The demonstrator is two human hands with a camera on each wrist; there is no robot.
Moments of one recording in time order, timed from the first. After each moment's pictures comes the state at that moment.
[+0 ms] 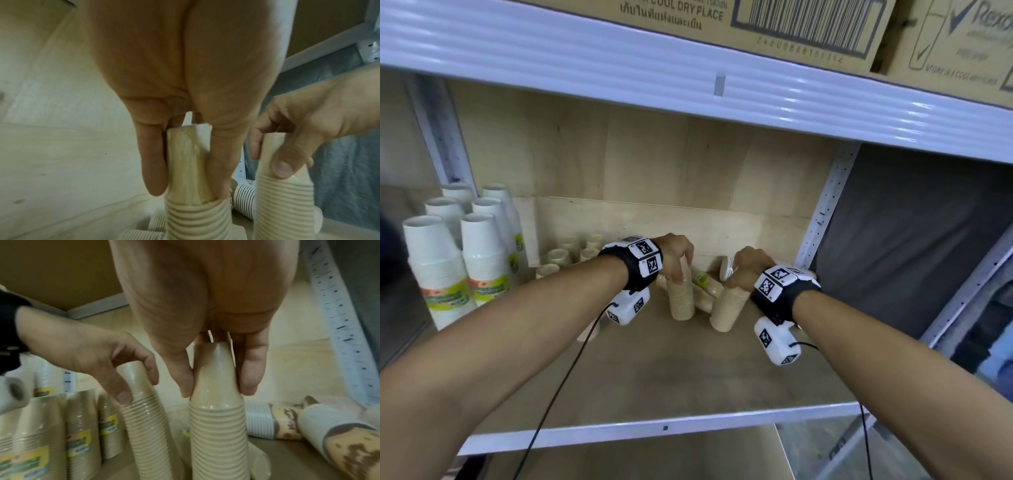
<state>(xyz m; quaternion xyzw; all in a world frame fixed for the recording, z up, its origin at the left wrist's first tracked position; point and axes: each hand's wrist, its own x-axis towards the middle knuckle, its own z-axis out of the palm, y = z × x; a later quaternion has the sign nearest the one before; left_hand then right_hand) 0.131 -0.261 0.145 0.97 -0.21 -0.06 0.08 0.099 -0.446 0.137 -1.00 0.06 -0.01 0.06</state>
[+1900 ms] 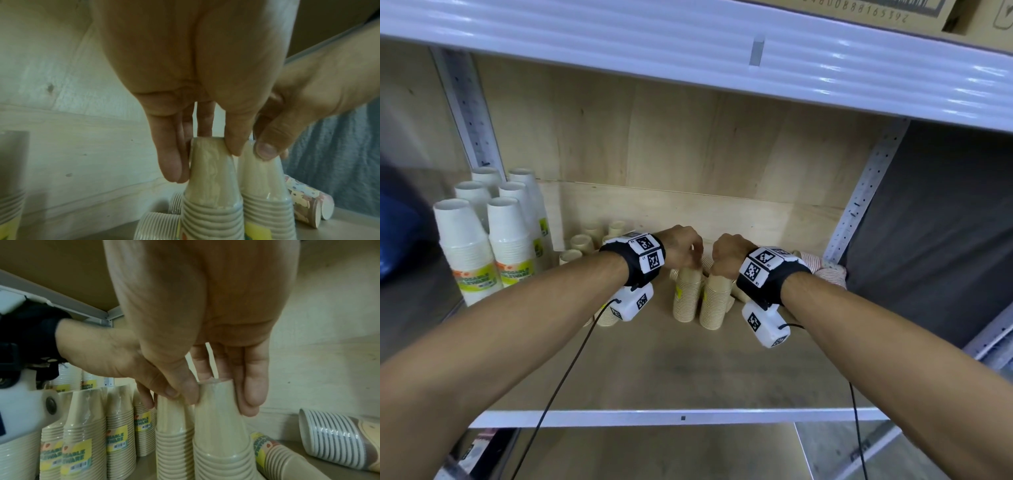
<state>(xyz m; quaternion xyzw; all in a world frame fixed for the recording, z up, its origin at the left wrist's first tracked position) 0.126 -0.239 0.134 0.97 -0.19 -0.06 0.16 0.105 -0.379 0.142 -1.00 -0.04 0.03 0.07</state>
